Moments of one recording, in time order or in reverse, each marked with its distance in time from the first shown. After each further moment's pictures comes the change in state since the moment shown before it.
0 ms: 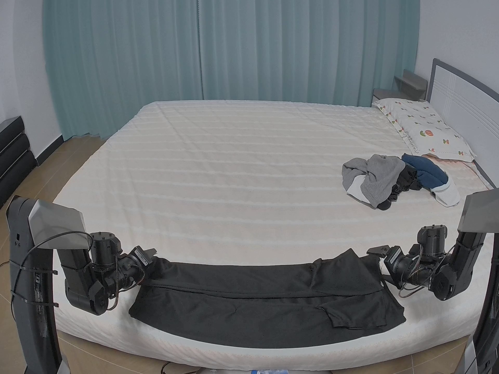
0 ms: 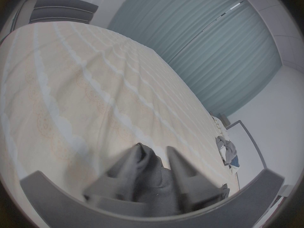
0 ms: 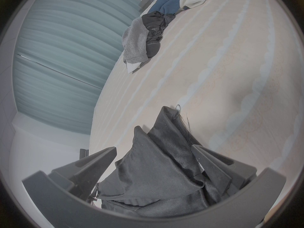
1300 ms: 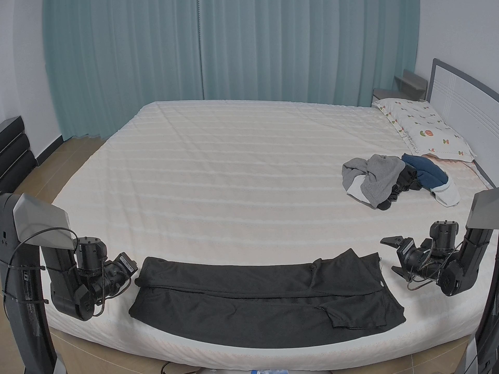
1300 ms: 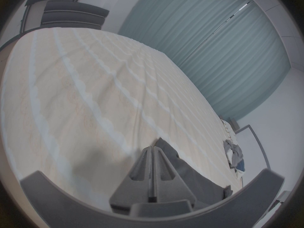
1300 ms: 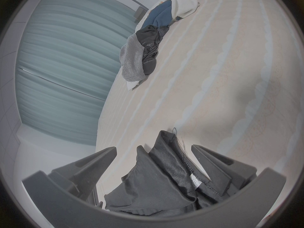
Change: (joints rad) left arm 0.056 -0.077 0.143 -0.001 0.059 0.009; right arm -0.100 -0.001 -0.005 -0.060 0.035 0.039
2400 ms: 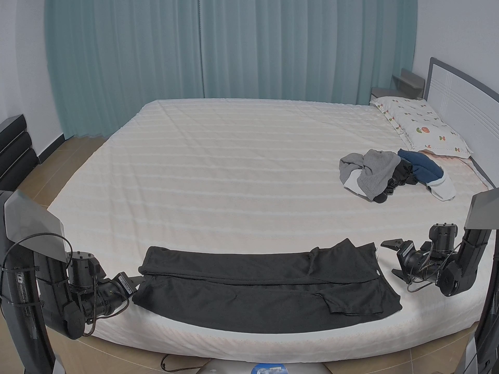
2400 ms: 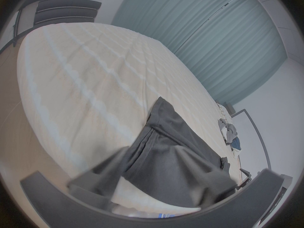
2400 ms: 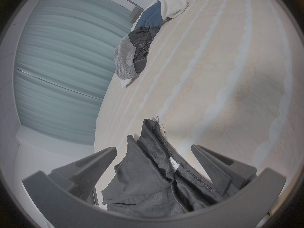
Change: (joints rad) left arm -0.033 -0.071 0.246 -0.097 -0.088 0.051; right arm -0.016 0.033 -0.011 0.003 0.010 -0.001
